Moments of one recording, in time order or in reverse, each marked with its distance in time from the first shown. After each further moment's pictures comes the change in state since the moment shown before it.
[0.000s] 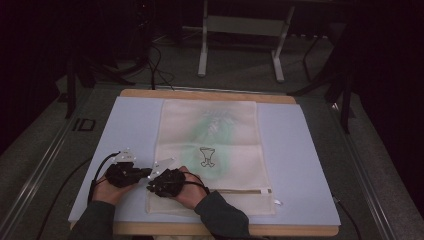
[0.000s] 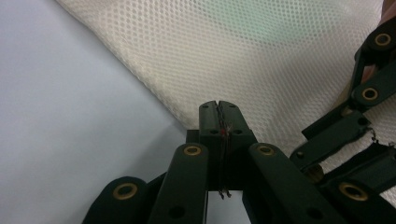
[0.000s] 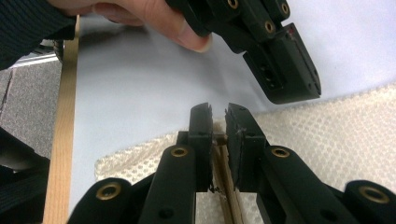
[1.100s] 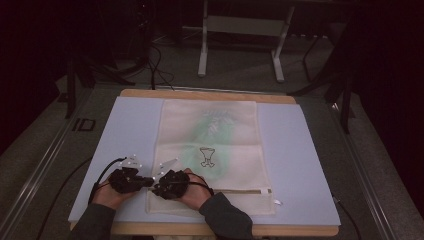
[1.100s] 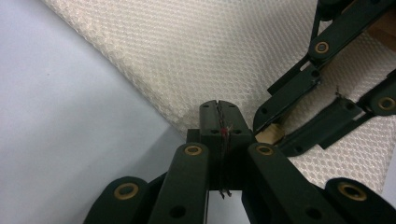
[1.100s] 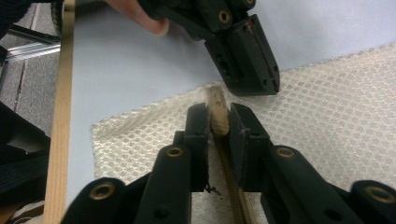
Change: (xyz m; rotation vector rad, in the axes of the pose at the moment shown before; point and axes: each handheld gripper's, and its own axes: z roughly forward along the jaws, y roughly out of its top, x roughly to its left) left arm -0.012 -0.005 0.006 0.125 -0.054 0.039; right arm -0.006 -0.015 0.002 0.056 0.041 0.041
